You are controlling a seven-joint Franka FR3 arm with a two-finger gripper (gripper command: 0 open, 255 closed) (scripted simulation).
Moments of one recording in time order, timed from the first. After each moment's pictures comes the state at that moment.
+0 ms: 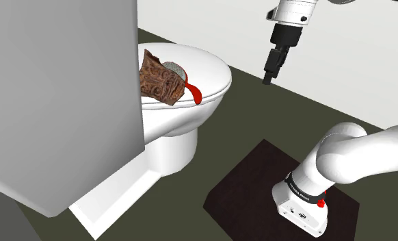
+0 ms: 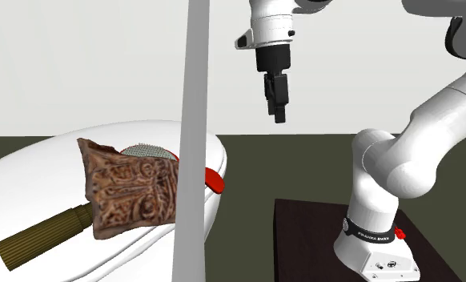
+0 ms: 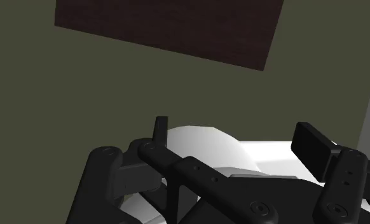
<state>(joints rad) 0.00 -0.74 0.04 -2.29 0.08 1.43 -0.12</state>
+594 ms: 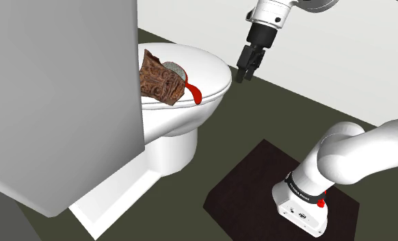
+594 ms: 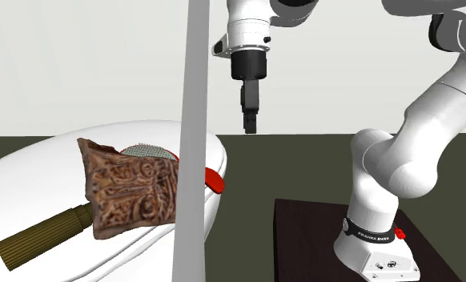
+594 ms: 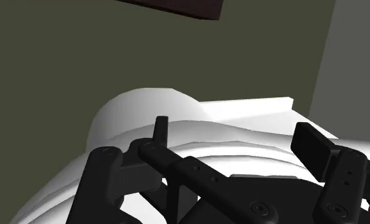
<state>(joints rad) 0.04 -0.62 0.06 -2.27 0.26 1.62 -0.07</state>
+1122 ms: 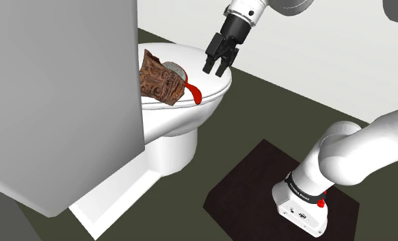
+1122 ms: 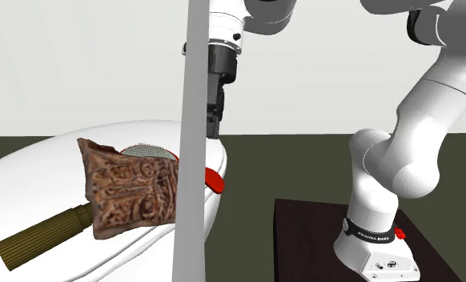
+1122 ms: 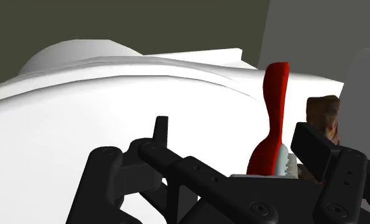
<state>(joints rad) 0.09 -0.47 0.09 -2.19 0.46 1.82 -0.03</state>
